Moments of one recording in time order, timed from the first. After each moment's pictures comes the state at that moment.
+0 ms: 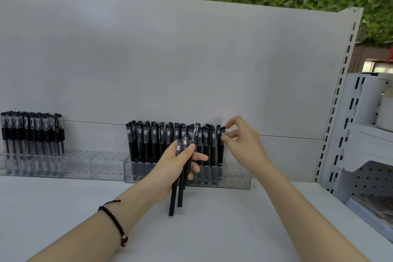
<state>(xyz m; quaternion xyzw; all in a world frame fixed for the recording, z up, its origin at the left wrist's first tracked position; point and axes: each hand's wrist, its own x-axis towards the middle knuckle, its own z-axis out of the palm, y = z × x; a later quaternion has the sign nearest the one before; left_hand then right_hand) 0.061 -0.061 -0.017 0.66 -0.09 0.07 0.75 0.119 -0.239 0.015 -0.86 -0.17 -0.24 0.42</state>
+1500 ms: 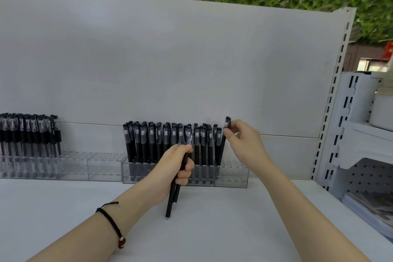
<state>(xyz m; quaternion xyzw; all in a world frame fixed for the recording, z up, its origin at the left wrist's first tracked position) 0.067 -0.063 -0.018 0.64 -0.03 0.01 0.77 0.119 -0.241 0.018 -0.84 -0.17 -0.25 0.45</state>
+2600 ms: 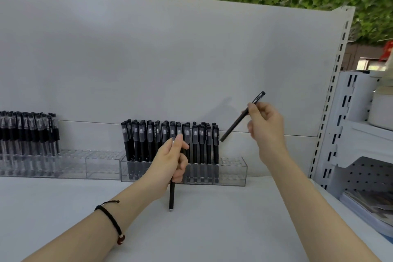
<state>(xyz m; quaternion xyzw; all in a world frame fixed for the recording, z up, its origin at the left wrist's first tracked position) 0.062 -0.061 -0.020 0.68 -0.06 0.10 0.72 0.112 -0.259 0.046 -0.63 -0.11 -0.30 0.71</state>
